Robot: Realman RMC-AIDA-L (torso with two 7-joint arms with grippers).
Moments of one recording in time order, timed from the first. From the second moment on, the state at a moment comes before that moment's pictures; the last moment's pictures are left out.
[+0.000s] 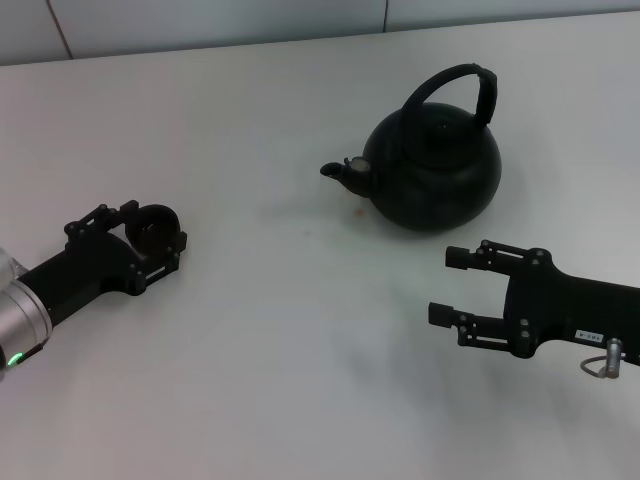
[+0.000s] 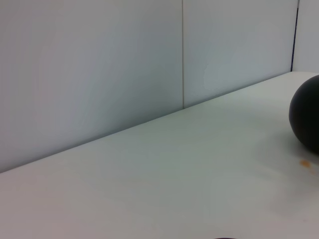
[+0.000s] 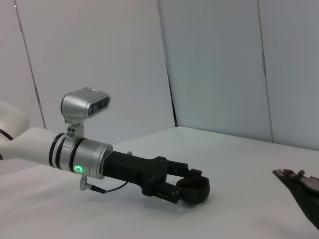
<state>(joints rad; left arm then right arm) -0.55 -2.07 0.18 0.10 2.05 1.09 -0.58 0.38 2.07 -0.32 -0.40 -2.19 -1.69 0.86</state>
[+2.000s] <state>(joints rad) -0.69 -2.08 0.26 -0.08 2.08 1.04 -0.51 0.36 2.07 -0.31 -0.39 -2.19 -1.70 0.85</state>
